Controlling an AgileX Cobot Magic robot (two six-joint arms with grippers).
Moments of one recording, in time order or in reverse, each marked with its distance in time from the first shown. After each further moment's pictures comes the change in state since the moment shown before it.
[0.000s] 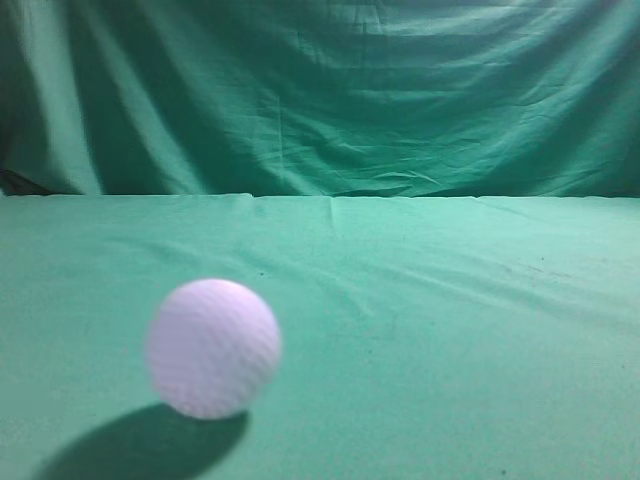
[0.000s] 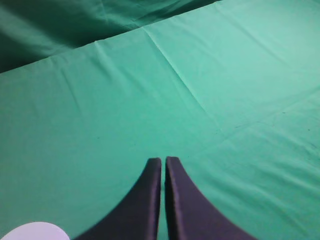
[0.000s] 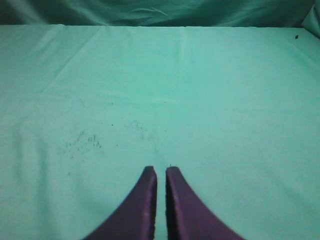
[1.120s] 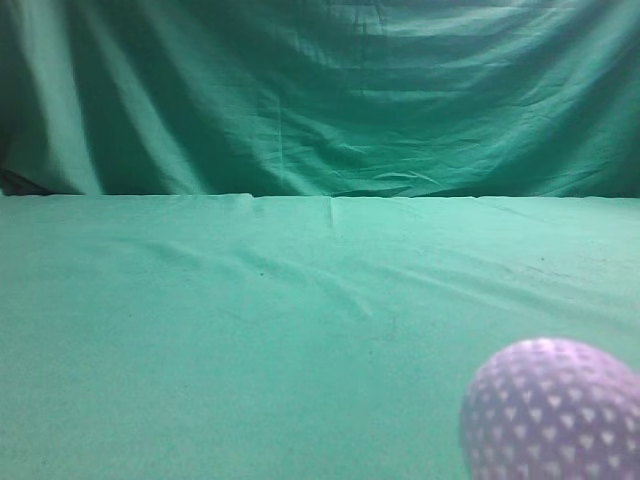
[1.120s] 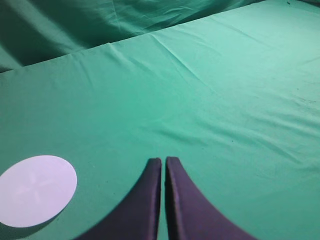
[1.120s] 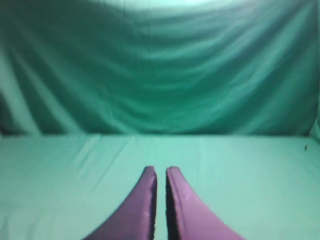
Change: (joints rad) left arm 0.000 -0.800 0.682 0.002 -0.123 0.019; right arm 0.000 0.104 -0.297 0.220 -0.051 -0.161
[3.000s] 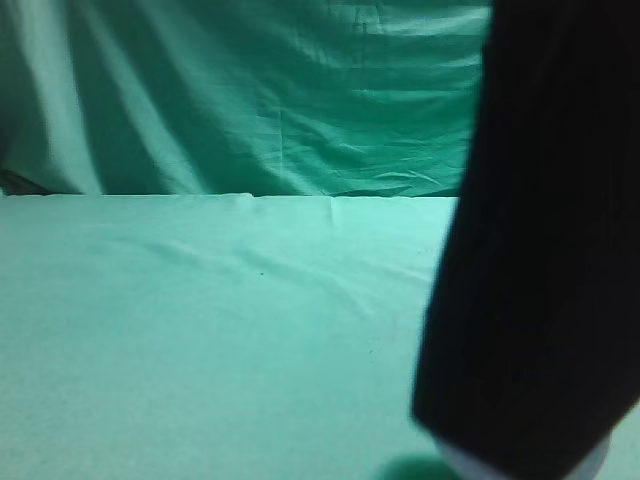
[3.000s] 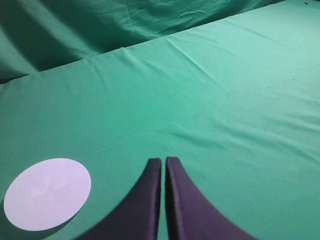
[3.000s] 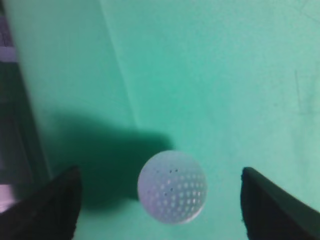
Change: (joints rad) left arm 0.000 0.000 0.088 0.034 -0.120 0.005; right arm 0.884 1.339 -0.388 -0.049 0.241 -0.250
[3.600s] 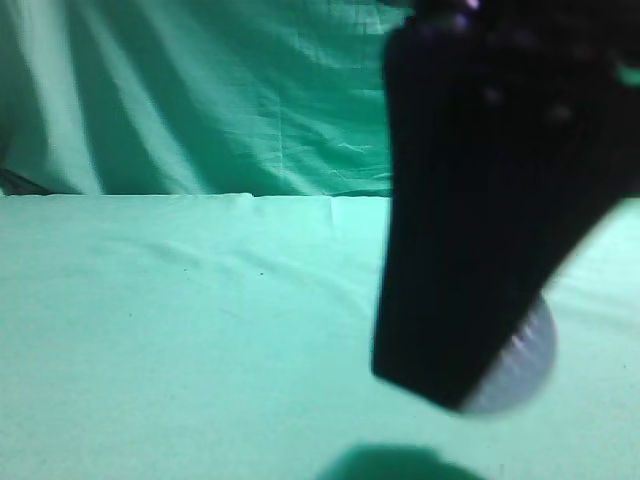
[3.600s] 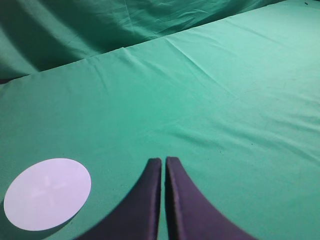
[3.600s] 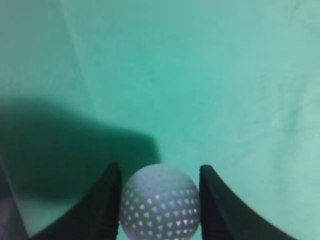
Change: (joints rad) left arm 0.000 0.000 0.000 0.001 -0.002 0.000; right arm 0.000 0.092 -0.118 -0.131 0.078 0.106
